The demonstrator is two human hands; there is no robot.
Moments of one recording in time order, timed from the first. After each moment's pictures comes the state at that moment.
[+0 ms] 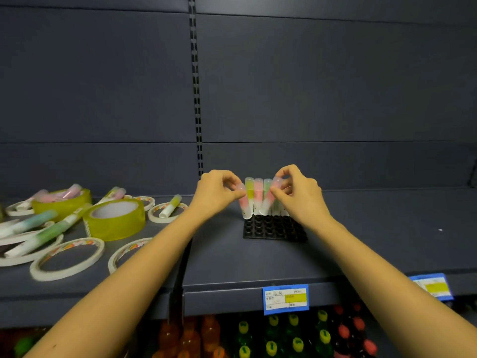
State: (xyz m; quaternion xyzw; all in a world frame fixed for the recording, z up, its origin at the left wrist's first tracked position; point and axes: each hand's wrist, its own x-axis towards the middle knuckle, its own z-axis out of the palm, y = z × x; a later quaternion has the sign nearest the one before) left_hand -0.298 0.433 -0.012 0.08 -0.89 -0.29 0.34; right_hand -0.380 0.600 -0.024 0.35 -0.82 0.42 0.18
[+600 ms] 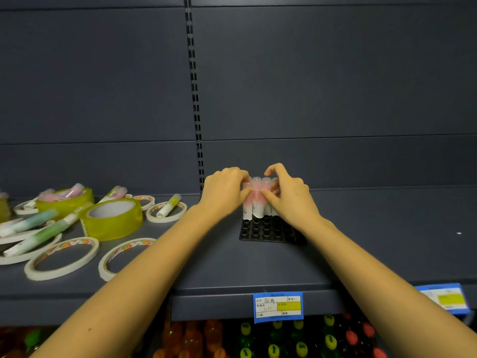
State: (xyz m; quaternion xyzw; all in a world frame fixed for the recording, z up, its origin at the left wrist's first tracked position) left_hand -0.334 0.445 -0.017 0.10 -0.93 0.00 0.34; right_hand -0.398 0.587 -0.030 0.40 -0.82 0.38 0.17
